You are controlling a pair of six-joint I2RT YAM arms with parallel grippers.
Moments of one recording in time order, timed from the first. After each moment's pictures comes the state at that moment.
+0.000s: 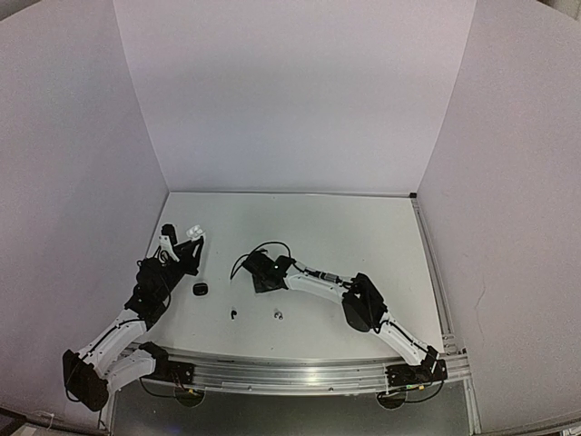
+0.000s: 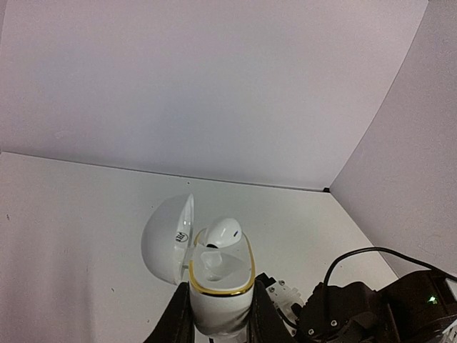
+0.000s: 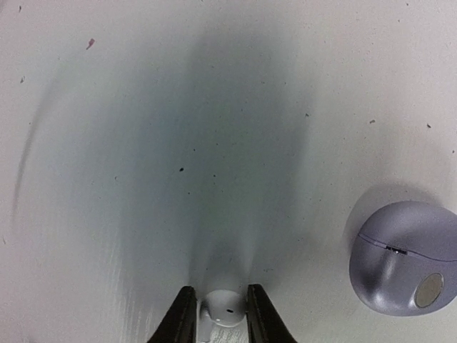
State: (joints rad) left arm -0.42 0.87 0.51 0.30 0.03 -0.39; right arm 1.03 2.62 2.31 -0.84 0.25 0.70
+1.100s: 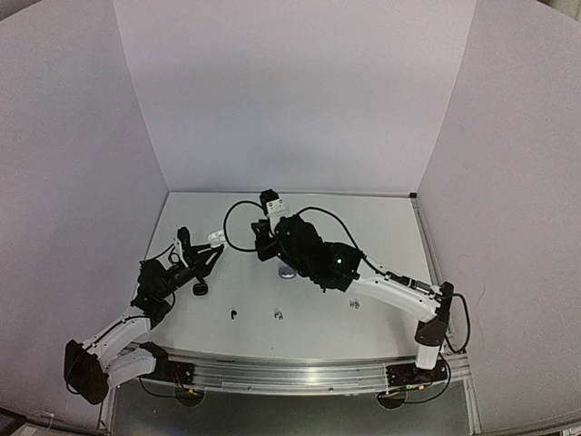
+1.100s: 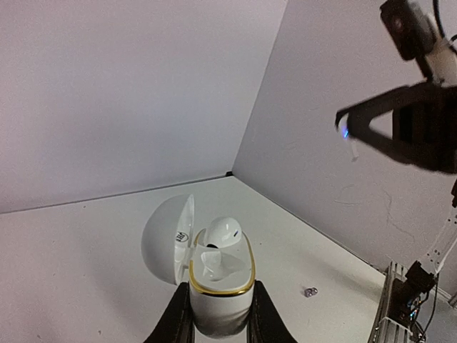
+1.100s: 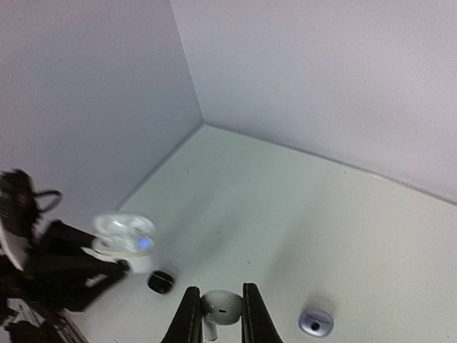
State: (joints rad) left arm -0.44 0.94 0.48 0.58 0.45 -0.33; right arm 1.17 1.89 2.04 -0.43 0.47 0.33
